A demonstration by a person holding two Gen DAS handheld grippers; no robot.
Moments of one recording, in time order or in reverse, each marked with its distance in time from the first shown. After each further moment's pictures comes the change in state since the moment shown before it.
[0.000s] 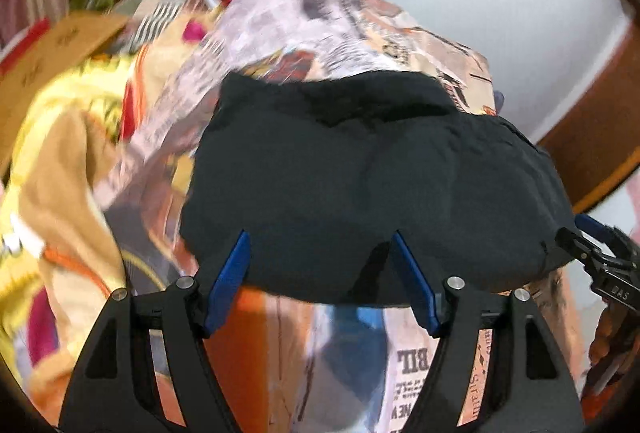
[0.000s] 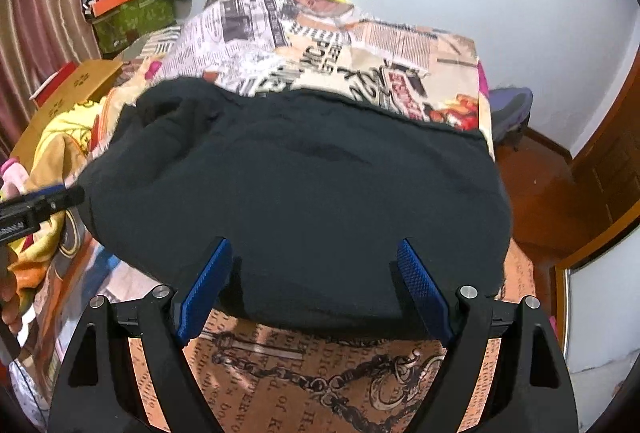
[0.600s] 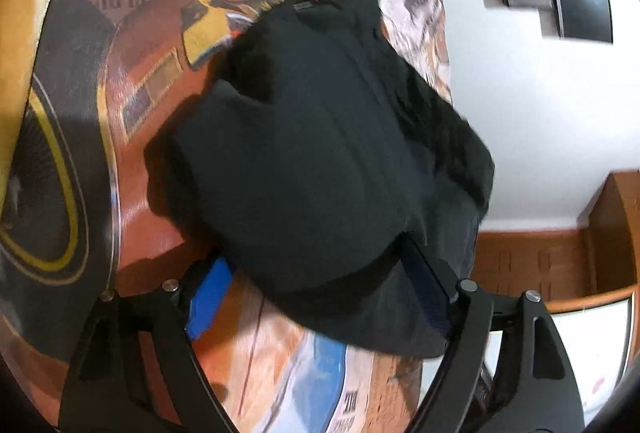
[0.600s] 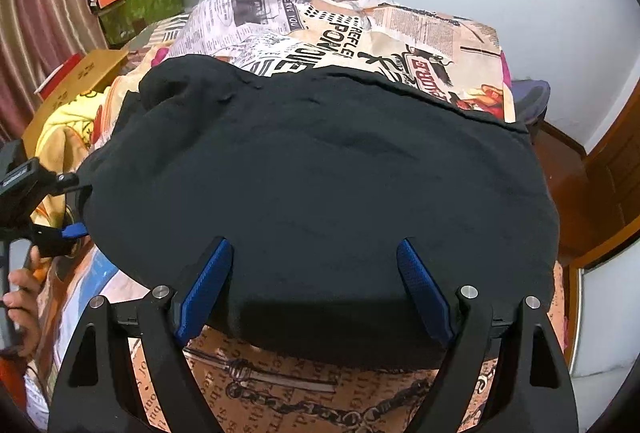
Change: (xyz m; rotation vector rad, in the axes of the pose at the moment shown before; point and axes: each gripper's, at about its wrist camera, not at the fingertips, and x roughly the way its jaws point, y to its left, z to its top) left arm 0.073 0.092 -0.021 -0.684 0.134 -0.427; right arm 0.036 0.011 -0.003 0.015 0.064 0.055
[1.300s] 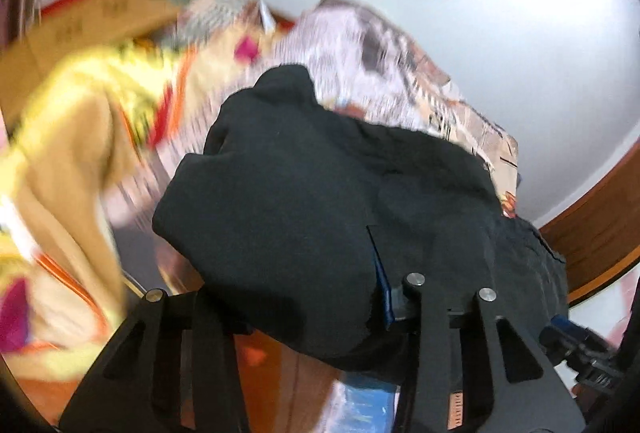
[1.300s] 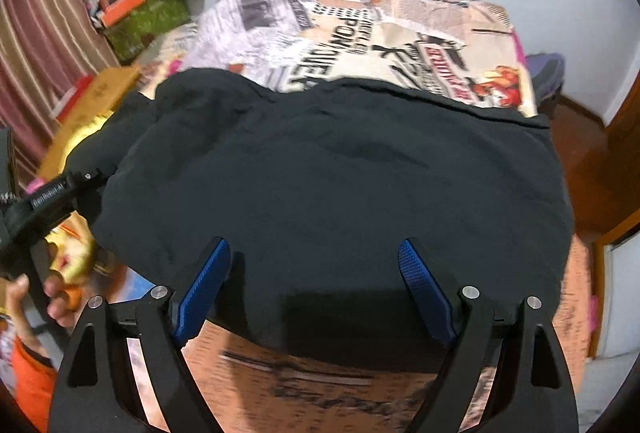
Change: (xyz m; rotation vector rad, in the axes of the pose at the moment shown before) left arm -0.037 -0.110 -0.024 0.543 -0.373 0.387; right arm -0.008 0.008 0.015 0.091 0.025 0.144
